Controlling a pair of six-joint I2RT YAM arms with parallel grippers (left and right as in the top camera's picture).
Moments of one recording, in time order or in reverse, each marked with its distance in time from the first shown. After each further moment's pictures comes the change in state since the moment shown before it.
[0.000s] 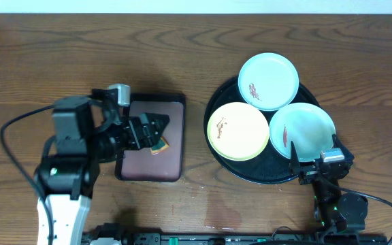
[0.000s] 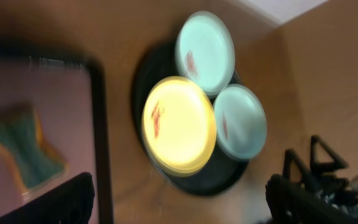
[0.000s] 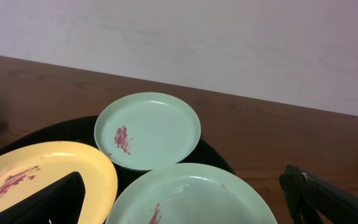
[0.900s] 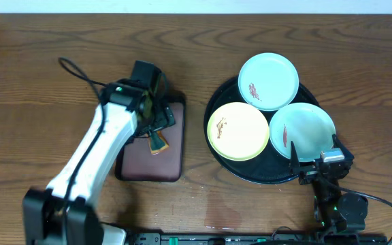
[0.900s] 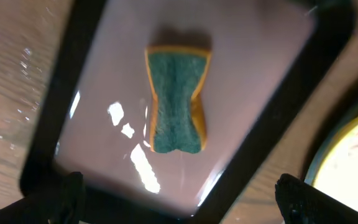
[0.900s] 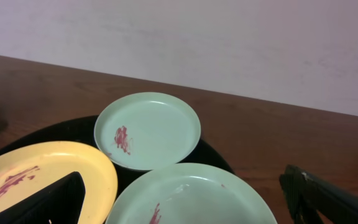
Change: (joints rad) left arm -0.247 0.607 0.258 -0.290 -0.666 -0.338; right arm 0.000 0.000 0.000 0.000 0.000 0.000
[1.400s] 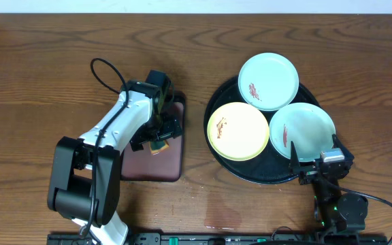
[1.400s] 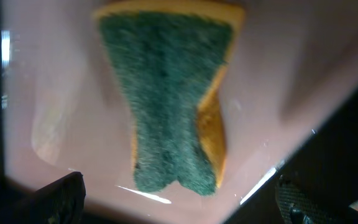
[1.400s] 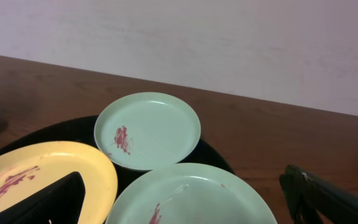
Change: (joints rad) left arm 0.000 0.214 -0.027 0.048 0.077 0.061; right arm 0.000 0.000 0.000 0.000 0.000 0.000
